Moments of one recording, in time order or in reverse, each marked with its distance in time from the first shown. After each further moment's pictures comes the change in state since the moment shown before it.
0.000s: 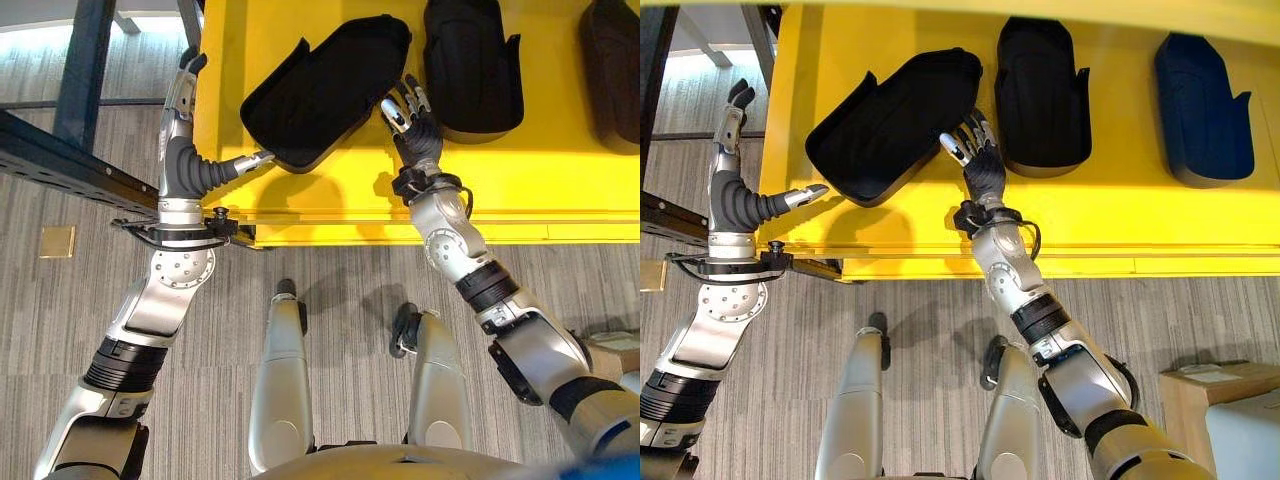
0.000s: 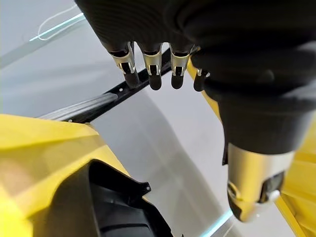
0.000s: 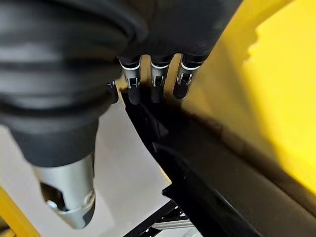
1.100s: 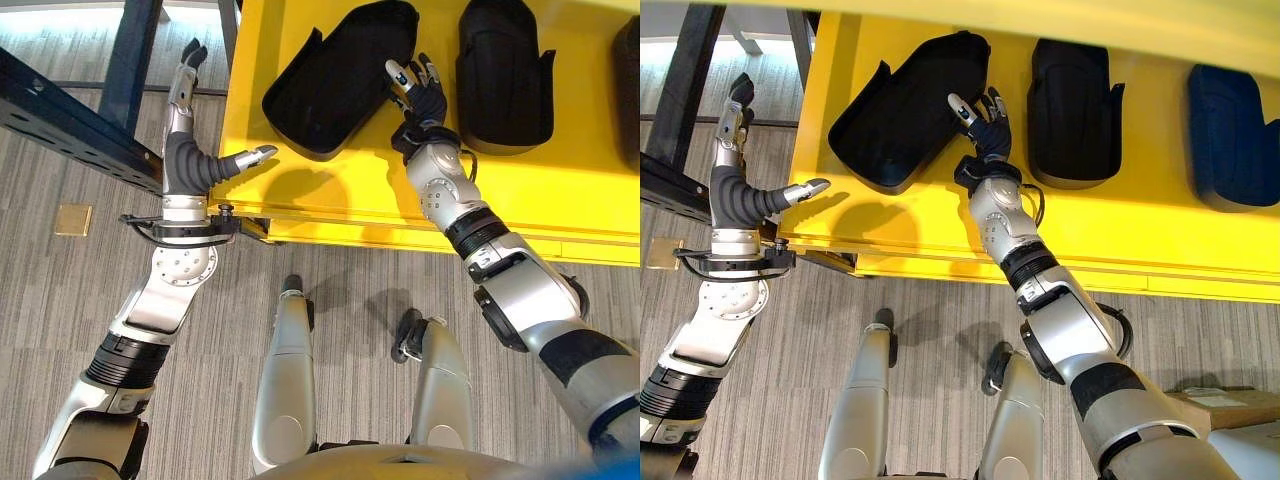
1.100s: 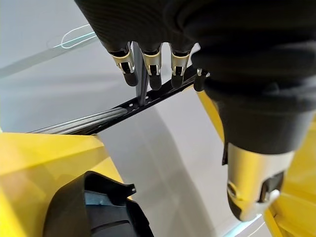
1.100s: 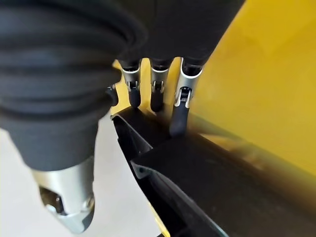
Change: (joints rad) left arm -0.027 0.013 -0.037 -0.002 -0.110 -0.048 0.005; right arm -0.351 0.038 -0.031 0.478 0.036 0.030 -0.083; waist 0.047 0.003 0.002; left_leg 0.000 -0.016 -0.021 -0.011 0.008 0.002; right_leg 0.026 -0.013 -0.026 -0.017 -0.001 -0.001
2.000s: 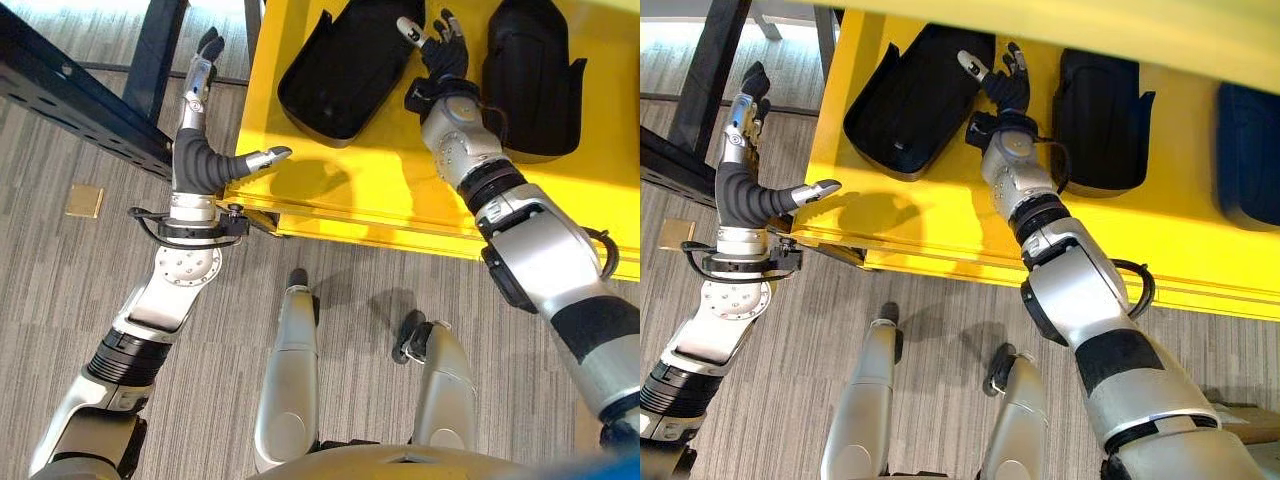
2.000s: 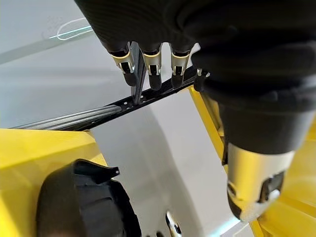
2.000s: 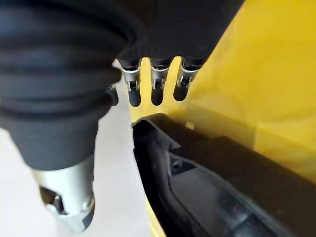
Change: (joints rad) left arm -0.023 0.018 -0.059 -0.037 -0.050 -0.059 -0.025; right arm -0.246 -0.074 0.079 0.258 -0.111 0.061 -0.019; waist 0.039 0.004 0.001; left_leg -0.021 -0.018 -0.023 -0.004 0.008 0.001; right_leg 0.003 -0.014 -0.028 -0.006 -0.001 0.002
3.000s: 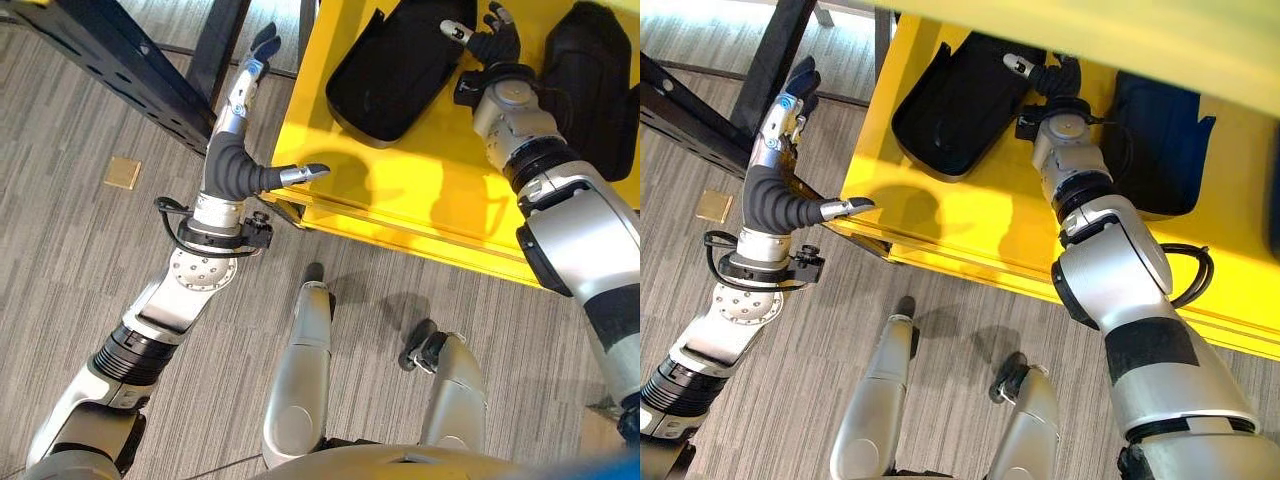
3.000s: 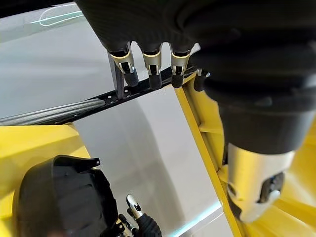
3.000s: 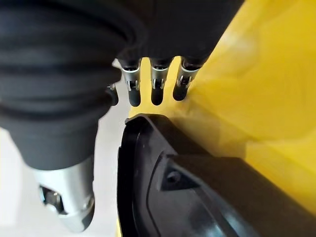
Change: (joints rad) left arm -0.036 0.024 -0.099 -0.062 -0.025 -0.059 -0.065; right arm -0.070 -0.133 0.093 0.168 -0.058 0.060 0.084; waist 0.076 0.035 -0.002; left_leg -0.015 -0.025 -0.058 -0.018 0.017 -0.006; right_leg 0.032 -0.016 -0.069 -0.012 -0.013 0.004
